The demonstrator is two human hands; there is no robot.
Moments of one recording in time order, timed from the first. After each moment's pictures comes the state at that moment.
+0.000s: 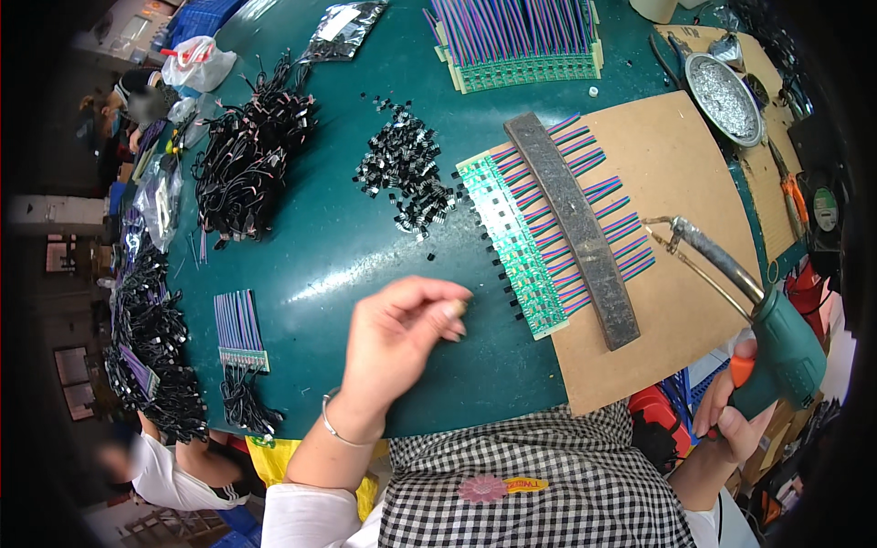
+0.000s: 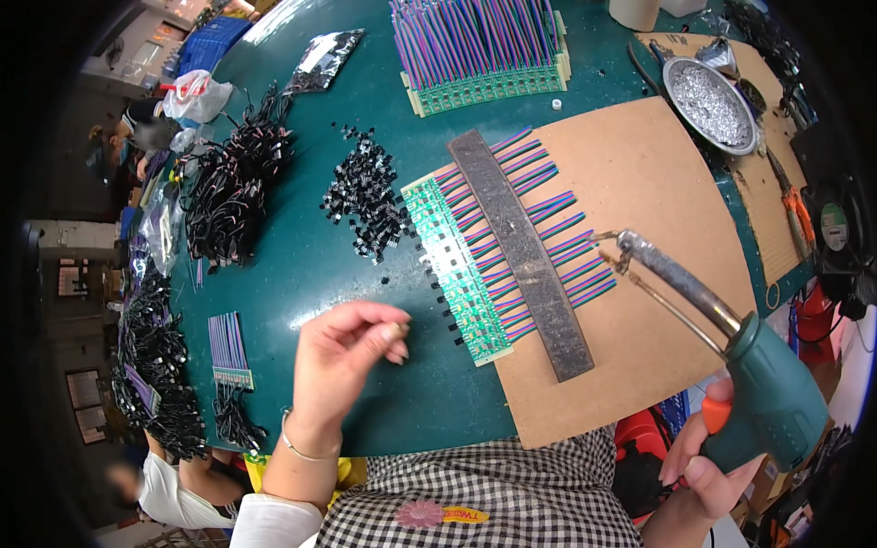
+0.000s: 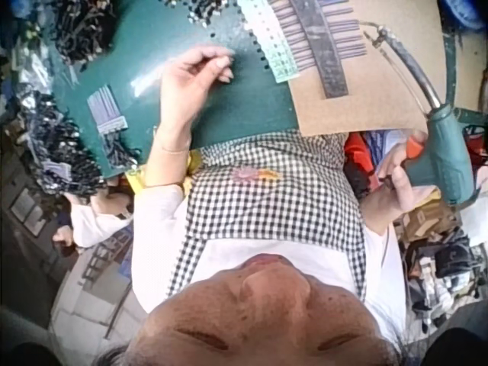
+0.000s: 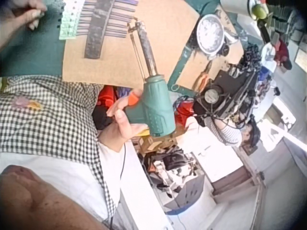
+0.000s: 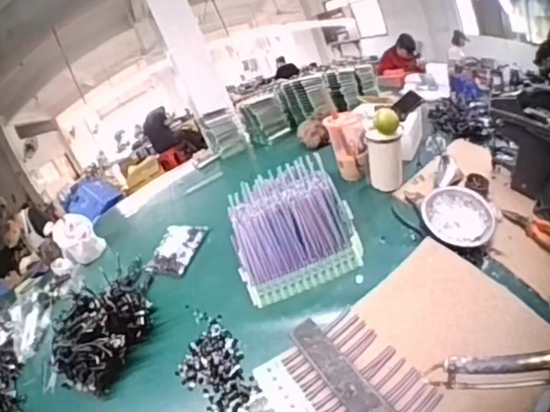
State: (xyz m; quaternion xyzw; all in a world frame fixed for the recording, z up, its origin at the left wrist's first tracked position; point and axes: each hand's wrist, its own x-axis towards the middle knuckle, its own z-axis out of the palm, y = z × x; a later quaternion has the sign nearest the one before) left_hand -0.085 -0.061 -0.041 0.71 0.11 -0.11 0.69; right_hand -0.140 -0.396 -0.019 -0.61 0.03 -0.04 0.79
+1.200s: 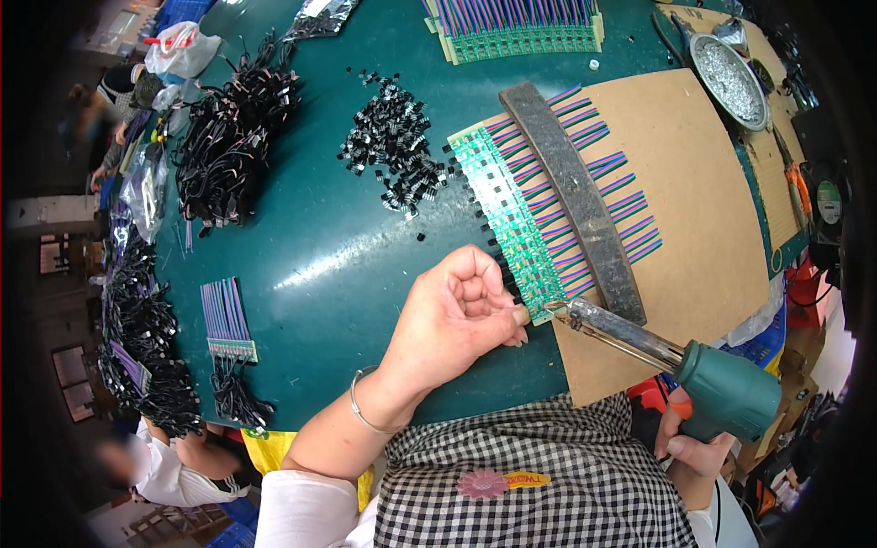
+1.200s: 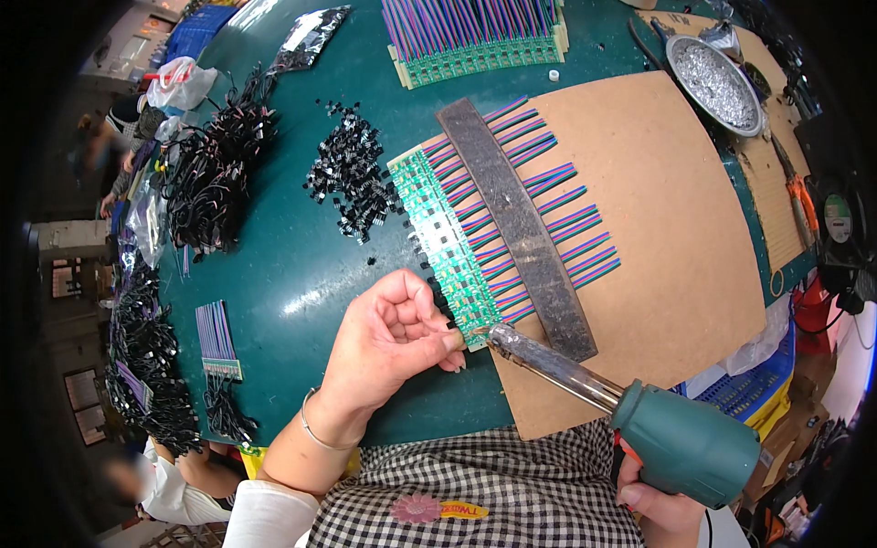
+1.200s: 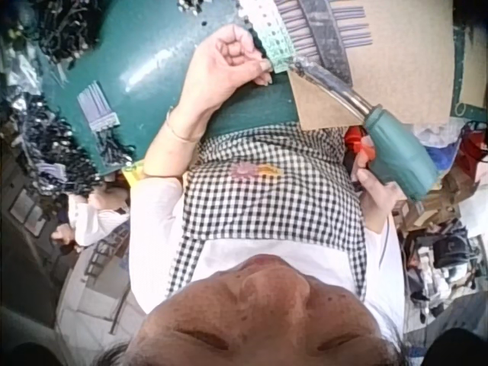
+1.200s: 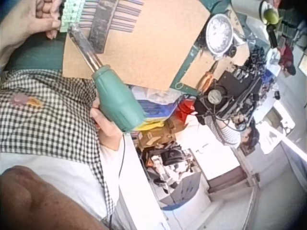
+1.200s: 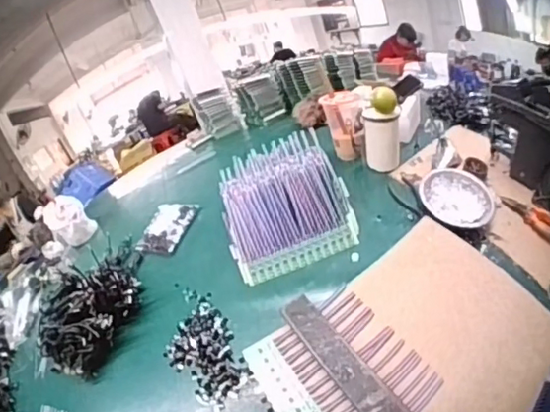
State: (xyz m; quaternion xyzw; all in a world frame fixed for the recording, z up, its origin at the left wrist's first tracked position) left_hand -0.075 -0.094 -0.051 0.58 0.12 -0.25 0.77; right_hand -0.174 -0.377 -0.020 -0.57 0.15 0.12 0.80
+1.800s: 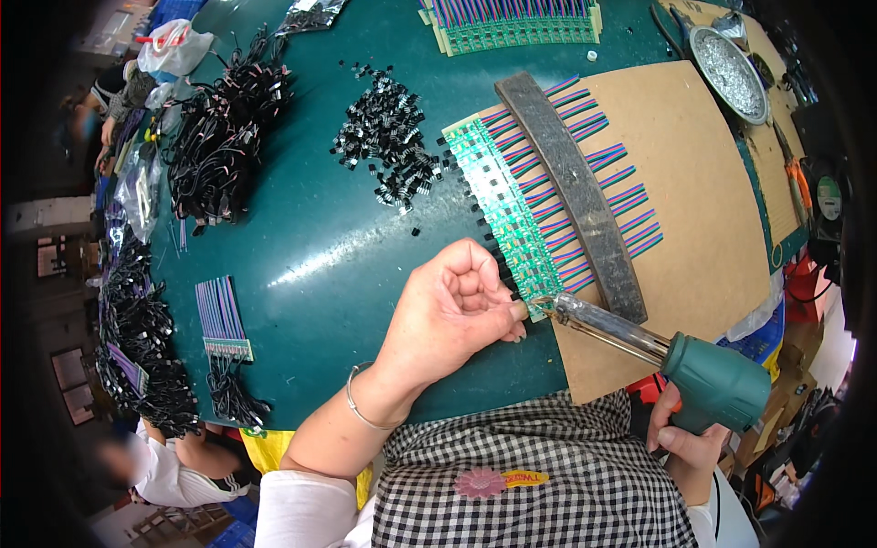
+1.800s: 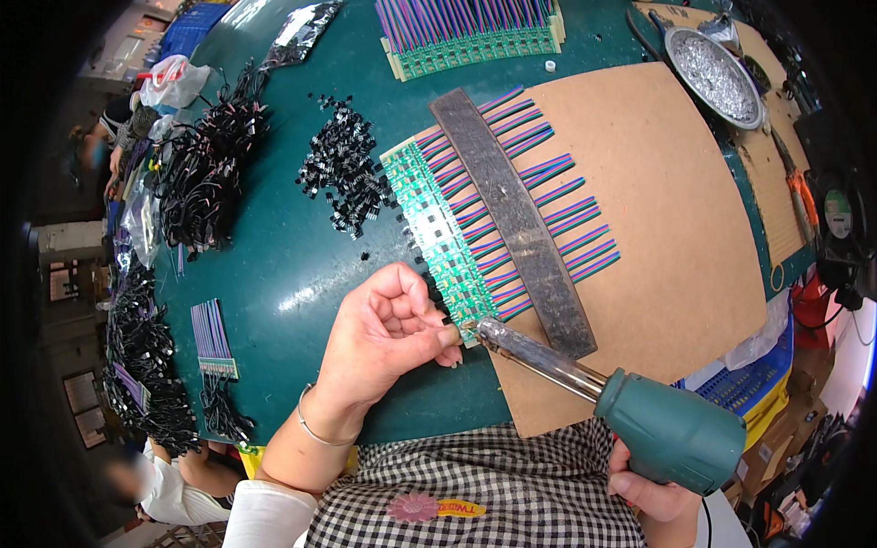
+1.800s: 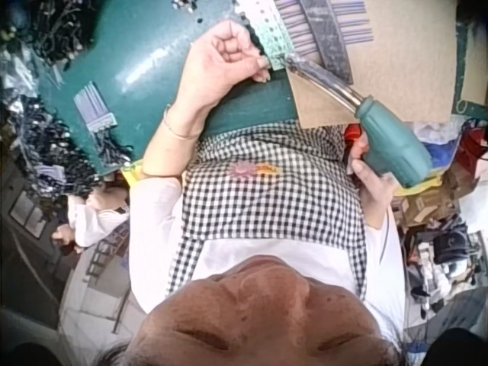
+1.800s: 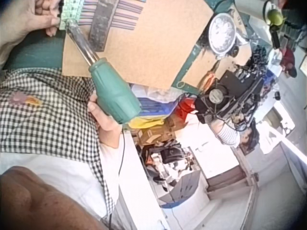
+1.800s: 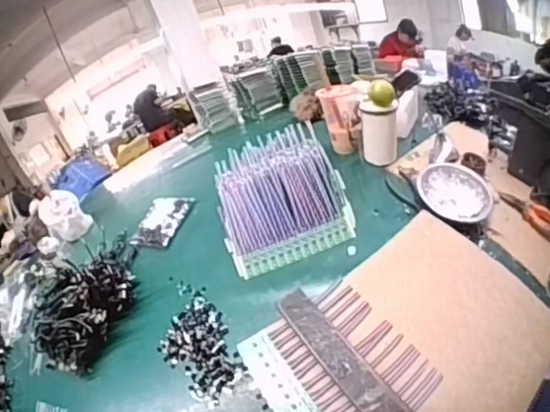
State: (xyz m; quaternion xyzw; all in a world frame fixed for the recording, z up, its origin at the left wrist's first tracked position) left_hand -0.075 -0.095 -0.054 0.56 0.12 -0.24 0.78; right_hand -0.173 -0.376 -0.033 -0.60 0.17 0.11 0.78
